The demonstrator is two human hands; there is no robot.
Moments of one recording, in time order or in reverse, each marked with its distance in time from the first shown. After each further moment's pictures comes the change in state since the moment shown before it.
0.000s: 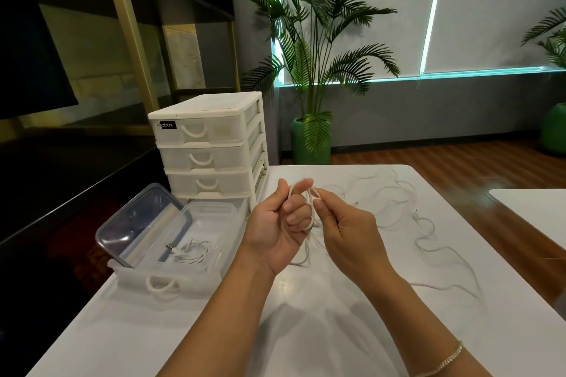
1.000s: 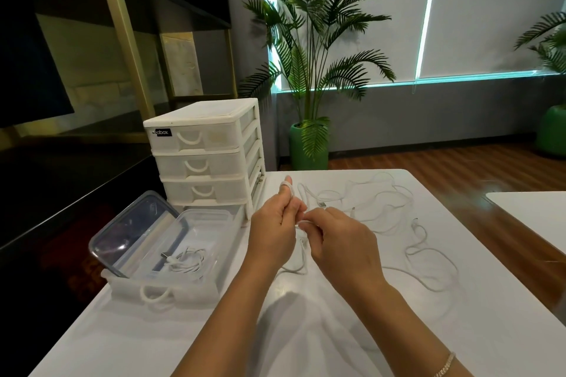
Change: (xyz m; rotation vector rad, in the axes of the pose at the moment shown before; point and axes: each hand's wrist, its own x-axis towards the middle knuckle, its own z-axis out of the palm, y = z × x) left_hand 0.005 -0.010 -0.006 1.460 0.322 0.558; right_hand -0.003 0.001 0.009 -0.360 0.130 -0.192
